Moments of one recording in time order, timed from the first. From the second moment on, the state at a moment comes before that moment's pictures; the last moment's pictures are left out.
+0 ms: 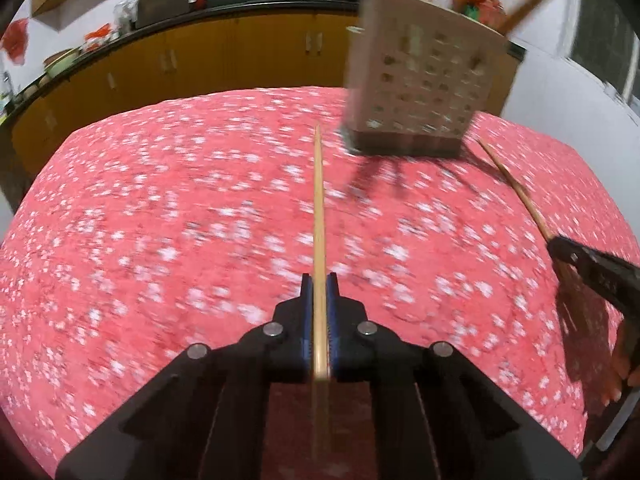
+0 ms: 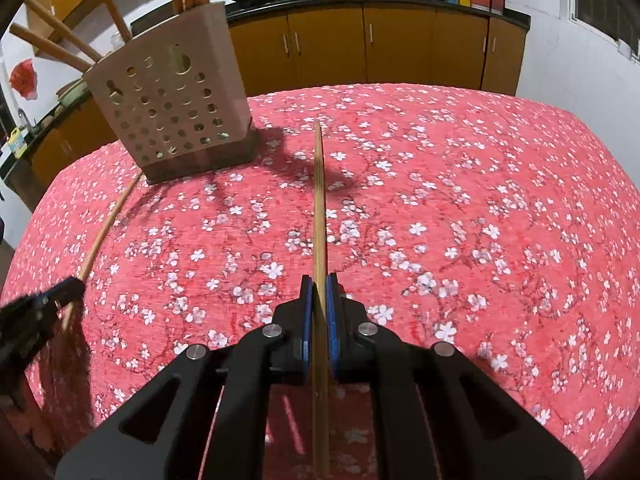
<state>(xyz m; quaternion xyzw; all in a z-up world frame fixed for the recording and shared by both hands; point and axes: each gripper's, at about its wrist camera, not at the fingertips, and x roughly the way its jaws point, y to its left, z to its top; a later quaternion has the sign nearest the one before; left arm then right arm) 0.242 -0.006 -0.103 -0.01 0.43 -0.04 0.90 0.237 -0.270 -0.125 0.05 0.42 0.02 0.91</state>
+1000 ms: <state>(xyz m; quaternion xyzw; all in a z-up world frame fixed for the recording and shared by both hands) 0.254 0.045 -0.104 -0.05 0.43 0.00 0.90 0.262 -0.267 -0.133 0.03 0.41 0.01 0.91</state>
